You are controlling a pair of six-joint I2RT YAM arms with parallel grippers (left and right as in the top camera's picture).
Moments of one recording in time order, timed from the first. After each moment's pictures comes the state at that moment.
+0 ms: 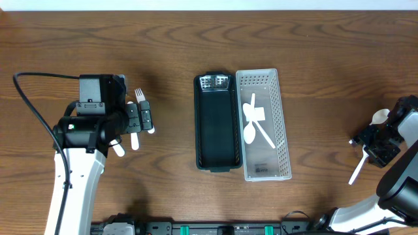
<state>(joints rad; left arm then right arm) -0.02 1.19 1.12 -0.99 0.04 -0.14 -0.60 1.81 1.04 -0.82 0.06 0.35</state>
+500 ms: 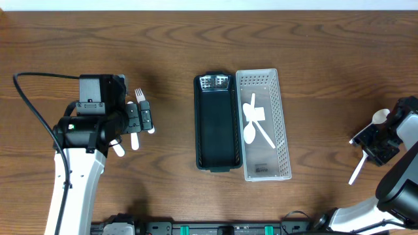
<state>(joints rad) -0.02 1.19 1.12 -0.99 0.04 -0.14 -0.60 1.79 1.00 -0.77 0.04 0.35</state>
